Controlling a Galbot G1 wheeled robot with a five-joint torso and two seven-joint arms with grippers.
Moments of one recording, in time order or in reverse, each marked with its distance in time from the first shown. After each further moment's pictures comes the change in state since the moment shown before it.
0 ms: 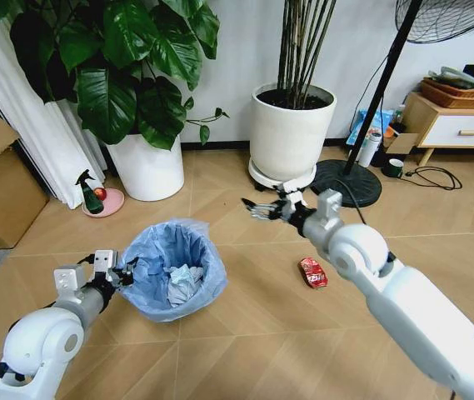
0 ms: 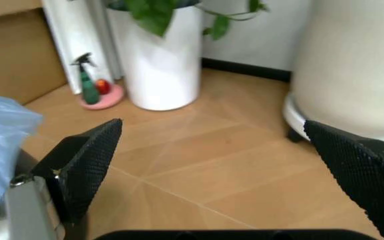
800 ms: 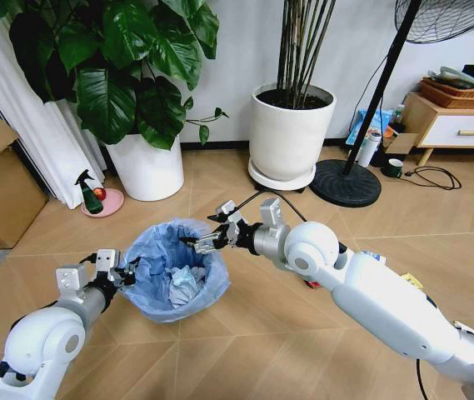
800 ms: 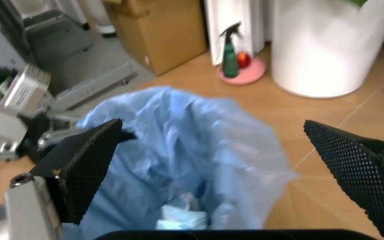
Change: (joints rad) left arm 0.005 0.013 0.015 -0.018 -0.017 0.006 -0.027; right arm 0.424 0.049 -0.491 -0.090 0.296 -0.110 -0.089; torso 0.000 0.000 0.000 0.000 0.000
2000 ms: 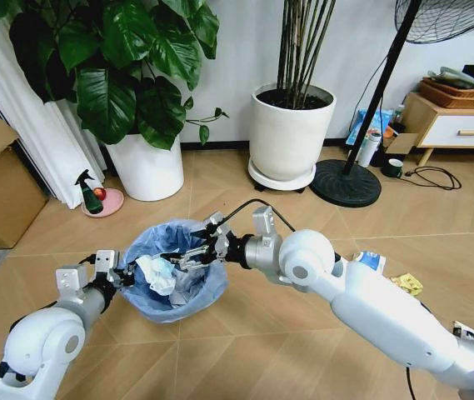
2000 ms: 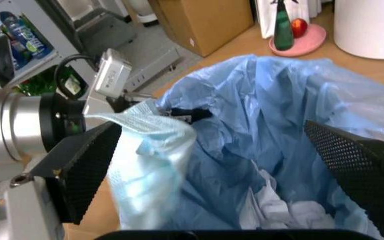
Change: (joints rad) left arm 0.004 0.004 0.003 -0.003 -0.006 0.003 -0.018; right arm -0.019 0.017 -0.017 0.062 0.185 -0.070 0.052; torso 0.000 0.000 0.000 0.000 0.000
